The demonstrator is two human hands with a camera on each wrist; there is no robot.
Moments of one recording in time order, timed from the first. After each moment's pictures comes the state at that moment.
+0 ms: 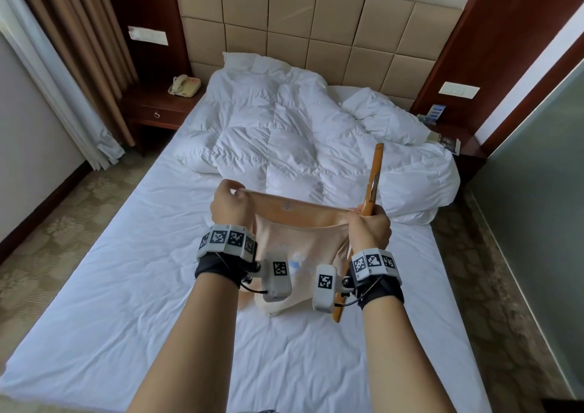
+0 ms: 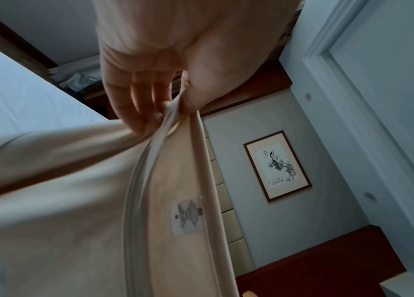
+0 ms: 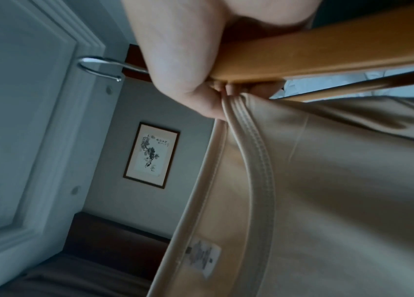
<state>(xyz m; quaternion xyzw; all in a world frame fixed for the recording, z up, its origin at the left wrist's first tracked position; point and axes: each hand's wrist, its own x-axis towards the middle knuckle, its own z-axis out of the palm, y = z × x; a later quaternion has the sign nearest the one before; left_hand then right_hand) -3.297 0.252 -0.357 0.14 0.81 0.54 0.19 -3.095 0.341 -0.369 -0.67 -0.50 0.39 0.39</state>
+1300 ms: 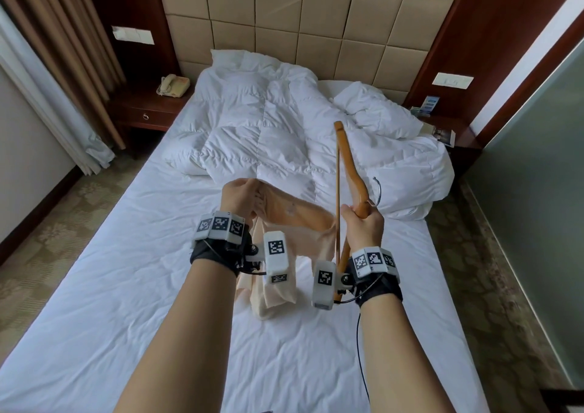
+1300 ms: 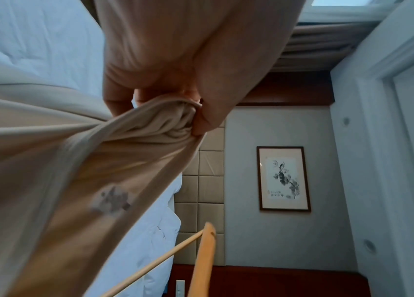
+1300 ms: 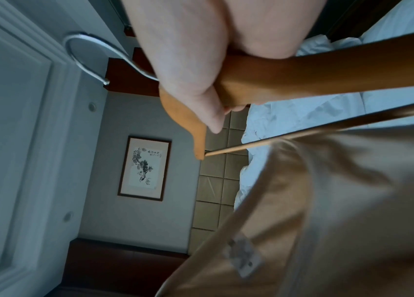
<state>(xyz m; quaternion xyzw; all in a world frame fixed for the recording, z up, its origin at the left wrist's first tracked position) -3.283 0.304 -0.356 0.14 0.68 0.60 0.39 -3.075 0.374 -0.382 -0.61 -0.50 0.45 0.42</state>
